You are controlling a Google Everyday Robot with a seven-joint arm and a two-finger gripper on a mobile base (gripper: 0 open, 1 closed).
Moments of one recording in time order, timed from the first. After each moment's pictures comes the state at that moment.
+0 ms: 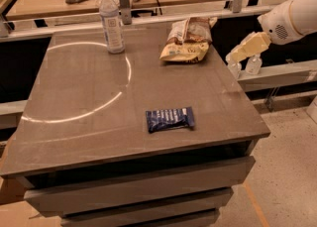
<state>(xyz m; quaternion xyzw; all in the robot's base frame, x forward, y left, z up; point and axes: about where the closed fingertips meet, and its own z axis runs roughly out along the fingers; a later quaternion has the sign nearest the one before) 0.666 -0.242 0.937 -0.42 0.81 0.07 0.40</state>
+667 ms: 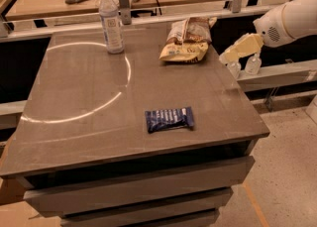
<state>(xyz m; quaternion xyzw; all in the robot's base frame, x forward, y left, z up) 0.674 -0.232 0.927 -0.39 0.82 0.09 0.41</state>
